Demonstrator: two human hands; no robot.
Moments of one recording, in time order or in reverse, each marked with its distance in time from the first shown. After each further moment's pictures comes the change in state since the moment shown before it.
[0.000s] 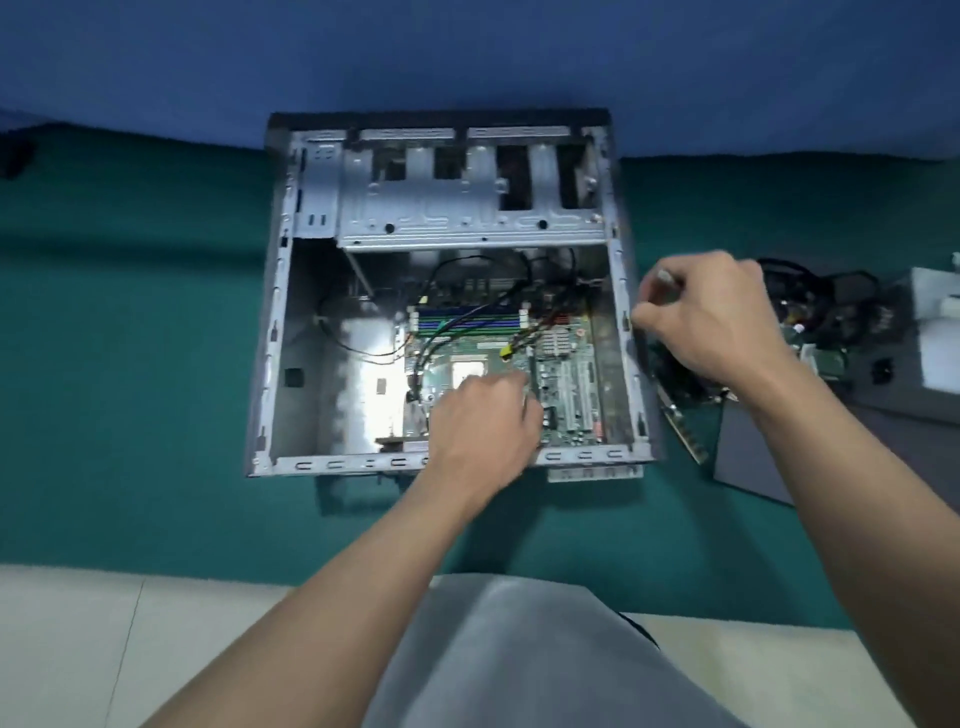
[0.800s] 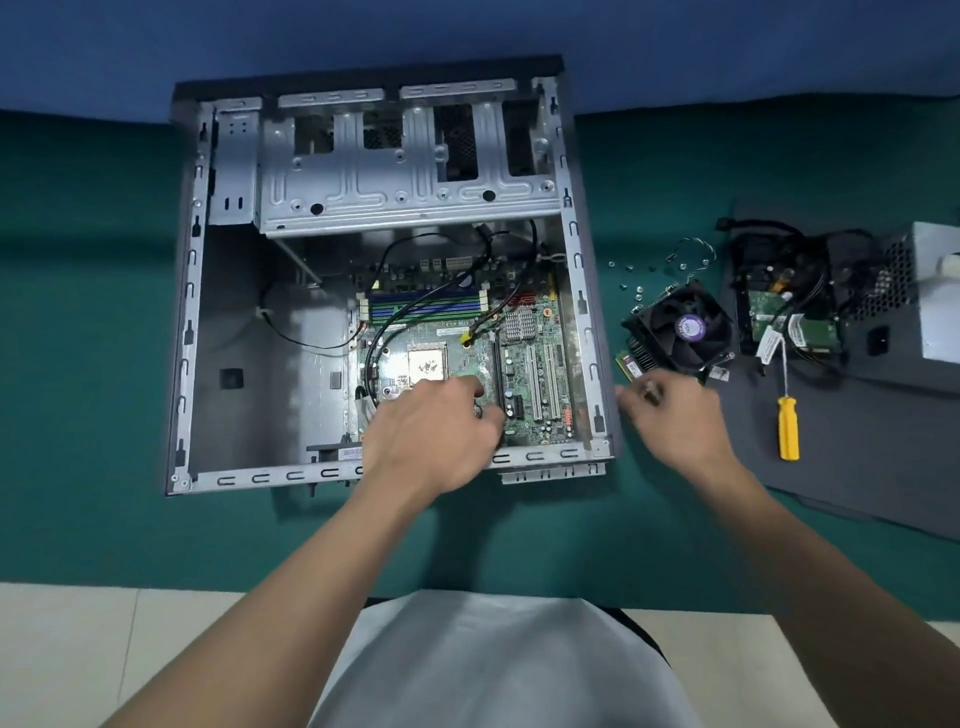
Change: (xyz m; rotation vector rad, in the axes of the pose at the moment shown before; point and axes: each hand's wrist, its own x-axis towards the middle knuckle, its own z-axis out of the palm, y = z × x) left_hand 0.014 -0.004 0.014 0.060 -0.237 -0.155; right_hand -0.053 0.099 0.091 0.121 -0.196 0.361
